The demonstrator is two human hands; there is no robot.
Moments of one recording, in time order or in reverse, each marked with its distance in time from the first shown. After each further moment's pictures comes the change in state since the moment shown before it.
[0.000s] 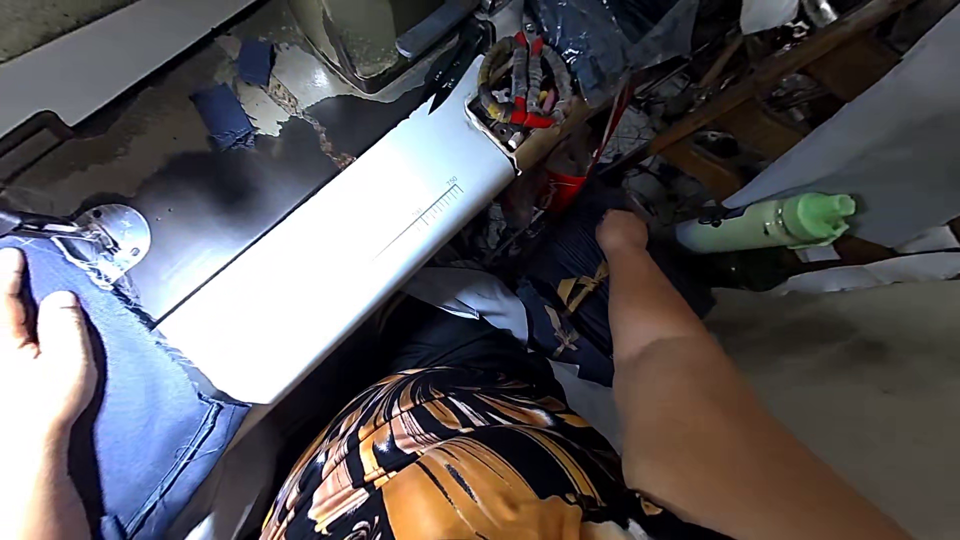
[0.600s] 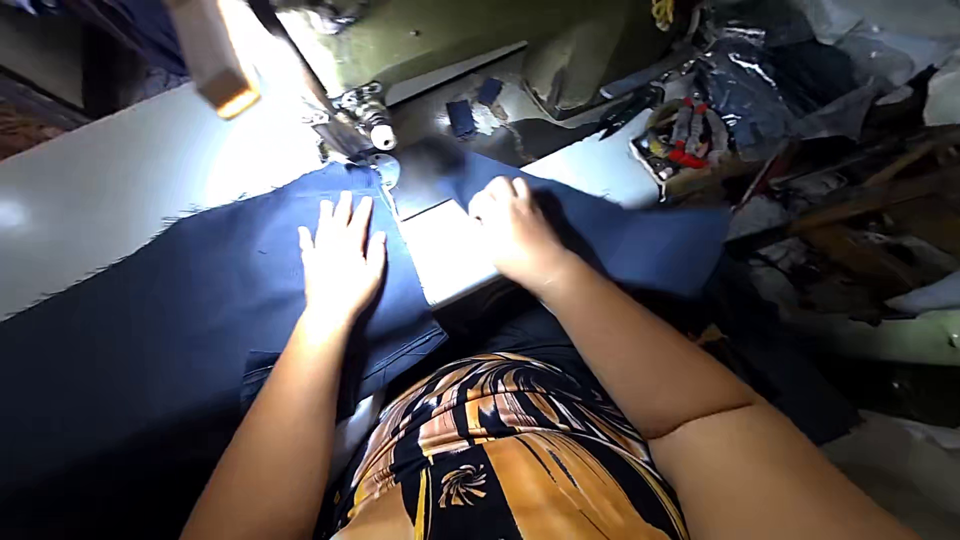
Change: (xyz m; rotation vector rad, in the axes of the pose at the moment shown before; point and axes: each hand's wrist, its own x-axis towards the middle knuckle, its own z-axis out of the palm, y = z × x) left_hand -0.055 0.046 0.007 0.257 0.018 0.140; right_hand -0.313 -0.240 -0.094 0.218 0.347 -1.390
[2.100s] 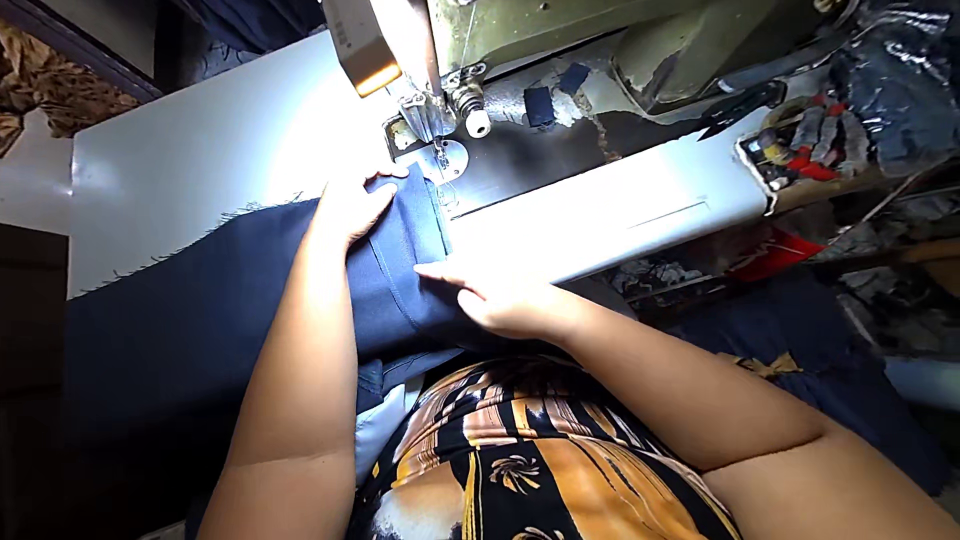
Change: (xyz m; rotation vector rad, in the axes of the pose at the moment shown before) left_hand 0.069 -0.075 -0.034 -0.546 -0.037 0.101; right_hand -0.004 -0.076 0.031 0.500 -0.275 -0.458
